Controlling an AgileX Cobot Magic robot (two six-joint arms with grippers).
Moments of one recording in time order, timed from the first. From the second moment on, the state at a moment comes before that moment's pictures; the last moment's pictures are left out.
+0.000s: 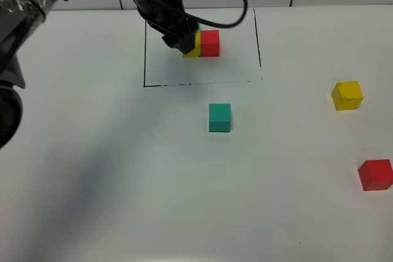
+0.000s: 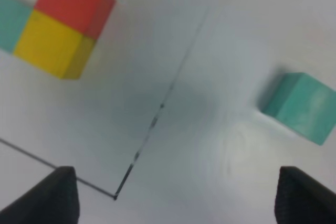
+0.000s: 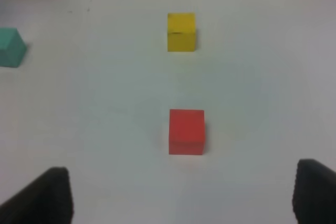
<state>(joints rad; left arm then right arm) -0.45 2.24 -2.20 -0.10 1.20 0.53 -0.01 0.05 -0.50 0.08 1.06 -0.07</state>
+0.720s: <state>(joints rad) -0.04 1.79 -1.73 -0.11 1.06 0.34 -0.01 0.05 -0.50 0.08 1.06 -0.07</state>
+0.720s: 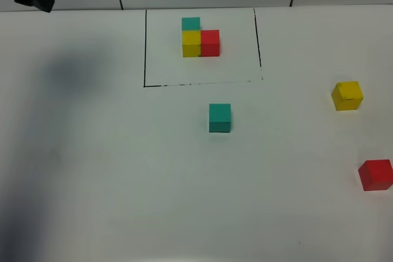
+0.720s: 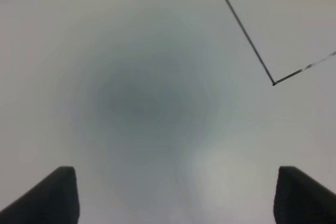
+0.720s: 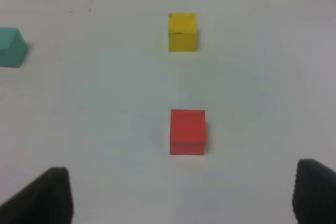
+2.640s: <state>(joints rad) -0.03 0.05 -0.53 -0.14 0.99 0.06 -0.01 0.05 -0.50 0.09 1.06 -0.07</state>
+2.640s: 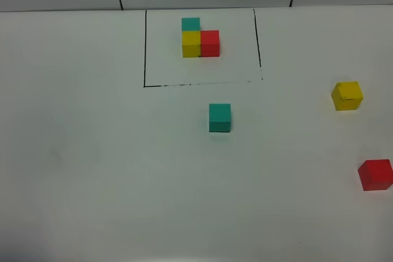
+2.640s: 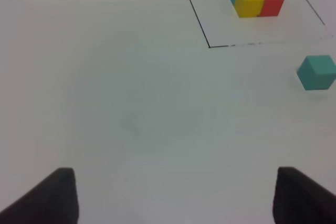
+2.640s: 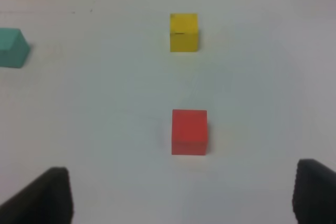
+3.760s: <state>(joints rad) -0.03 0.03 -0.50 -0.08 1.03 0.02 -0.01 0.05 -0.50 0.09 1.06 -0.07</state>
